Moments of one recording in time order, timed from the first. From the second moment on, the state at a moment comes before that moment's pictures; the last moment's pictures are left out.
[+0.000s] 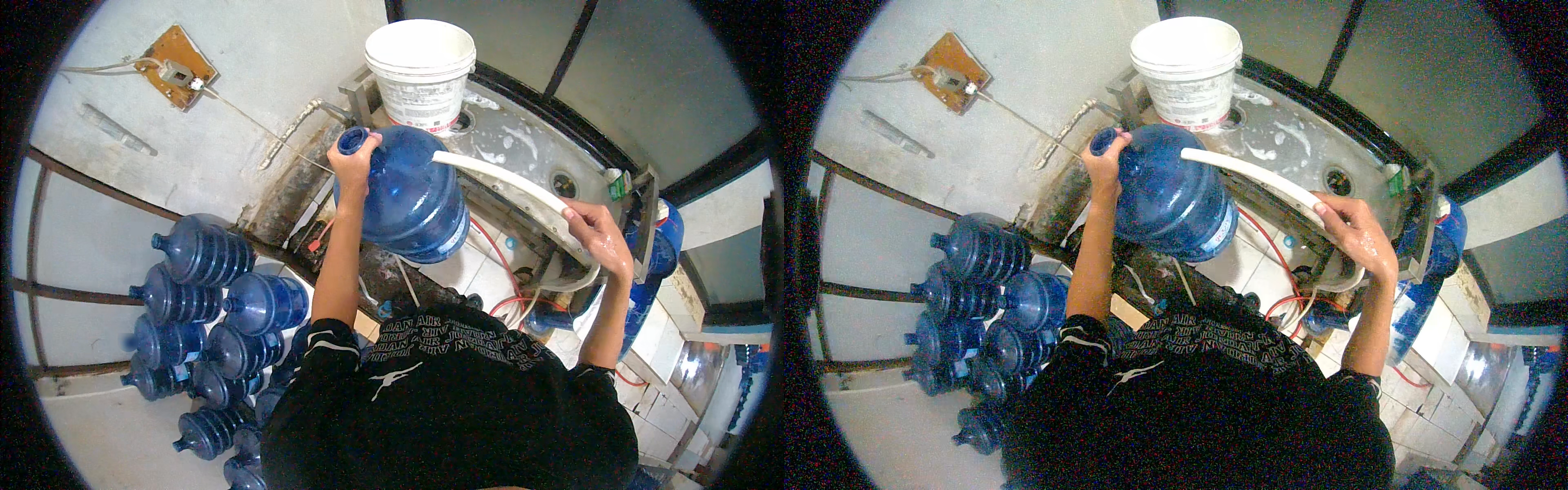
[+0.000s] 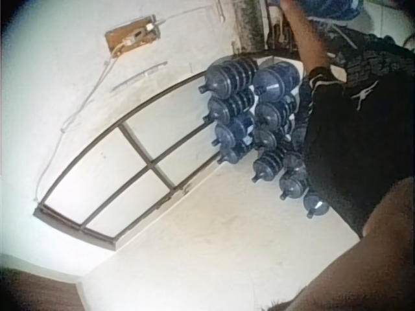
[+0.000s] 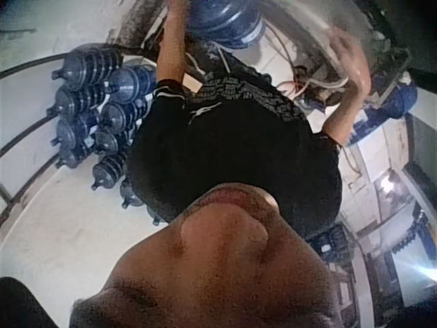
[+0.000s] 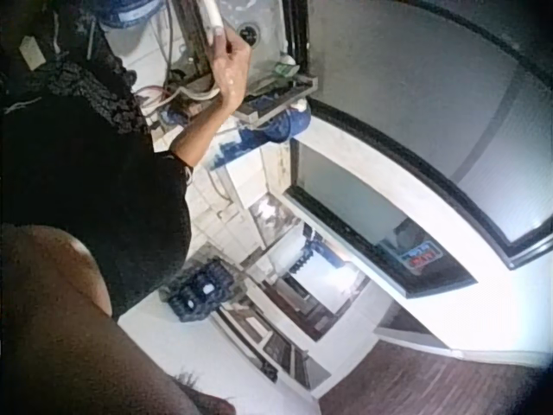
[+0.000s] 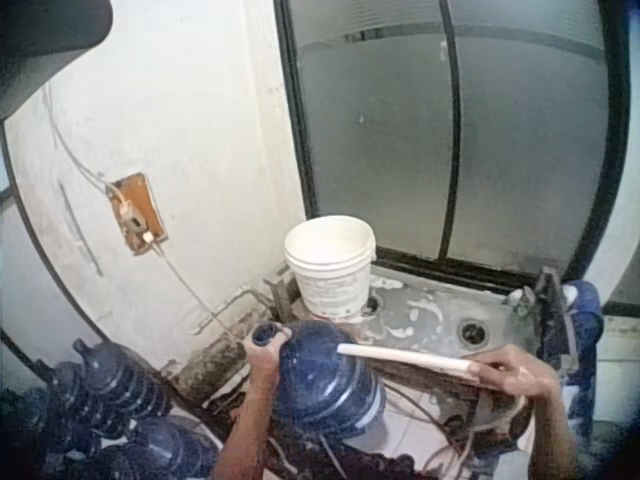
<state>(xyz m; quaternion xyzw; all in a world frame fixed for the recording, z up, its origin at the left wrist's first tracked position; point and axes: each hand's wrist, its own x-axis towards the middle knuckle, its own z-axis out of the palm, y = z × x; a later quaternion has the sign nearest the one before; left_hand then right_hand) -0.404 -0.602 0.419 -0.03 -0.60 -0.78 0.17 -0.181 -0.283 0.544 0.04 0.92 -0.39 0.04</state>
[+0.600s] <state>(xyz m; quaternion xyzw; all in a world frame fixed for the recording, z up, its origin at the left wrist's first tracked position) -0.395 -0.598 0.469 -0.36 -0.53 -0.76 -0.10 -0.180 -0.269 0.550 0.05 0.90 -0.44 0.00</state>
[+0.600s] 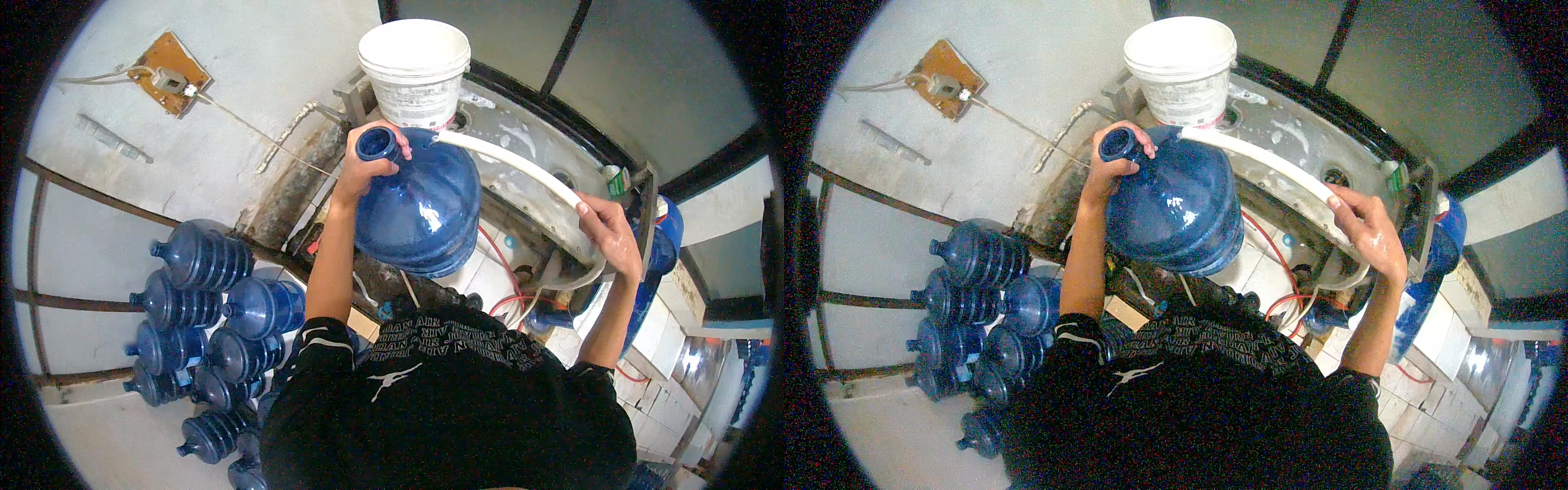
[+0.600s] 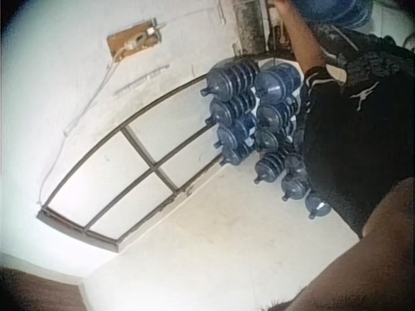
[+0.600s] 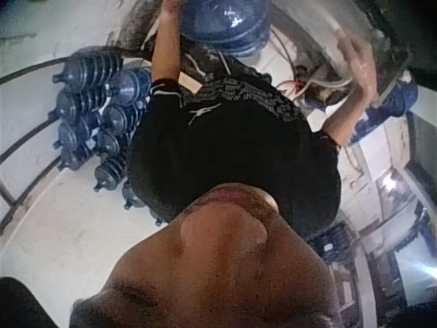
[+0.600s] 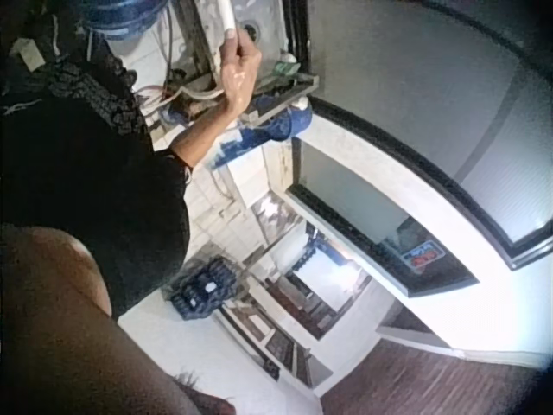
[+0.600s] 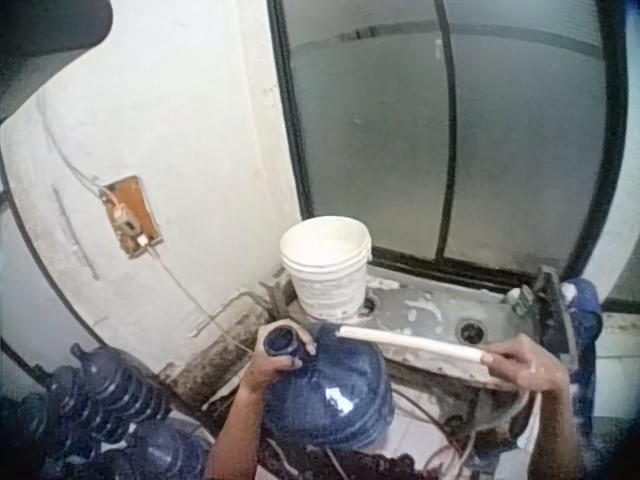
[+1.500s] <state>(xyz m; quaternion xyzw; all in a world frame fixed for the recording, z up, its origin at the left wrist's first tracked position) -0.361 -0.466 0.414 -0.12 -0.74 -0.56 0.34 -0.168 -0.288 0.545 0.05 0.88 -0.47 0.05</state>
